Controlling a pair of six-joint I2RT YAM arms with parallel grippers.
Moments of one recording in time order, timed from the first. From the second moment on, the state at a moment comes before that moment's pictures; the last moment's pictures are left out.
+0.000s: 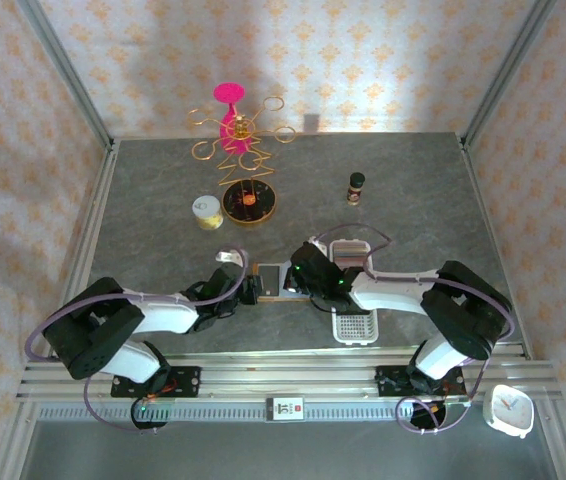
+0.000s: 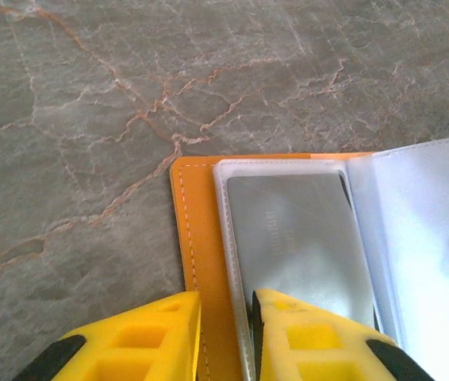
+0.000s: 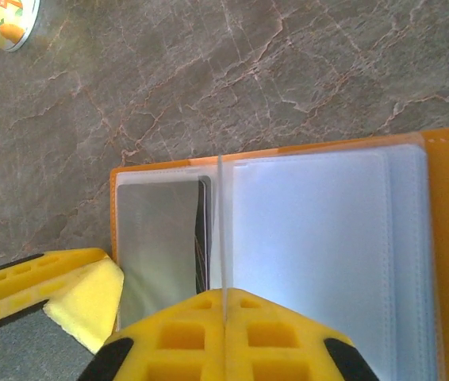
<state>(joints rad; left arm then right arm) -0.71 1.43 0.33 0.38 -0.16 -0.70 0.91 1.56 0.72 0.02 0.09 1.02</state>
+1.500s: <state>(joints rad) -0.71 1.10 0.19 0.35 -0.39 -0.75 0.92 1.52 0.79 0.15 -0.01 0.93</state>
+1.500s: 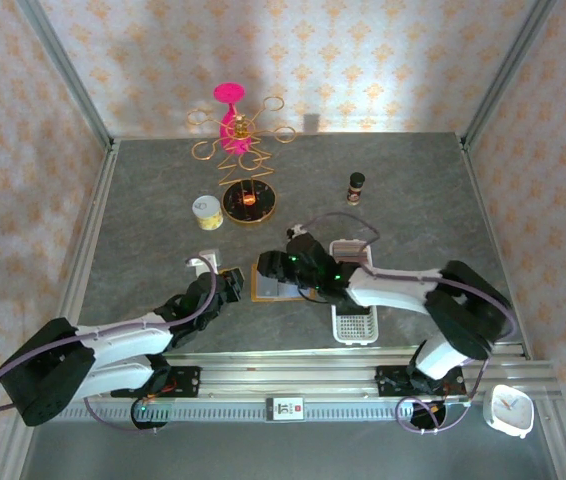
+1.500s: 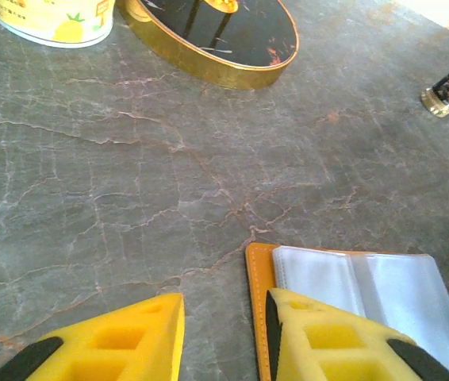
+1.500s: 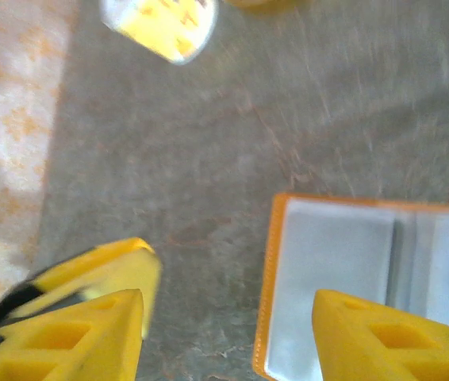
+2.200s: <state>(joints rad) -0.71 1.04 0.15 0.42 -0.34 -0.75 0.92 0.66 0.62 -0.32 0.11 -0.42</state>
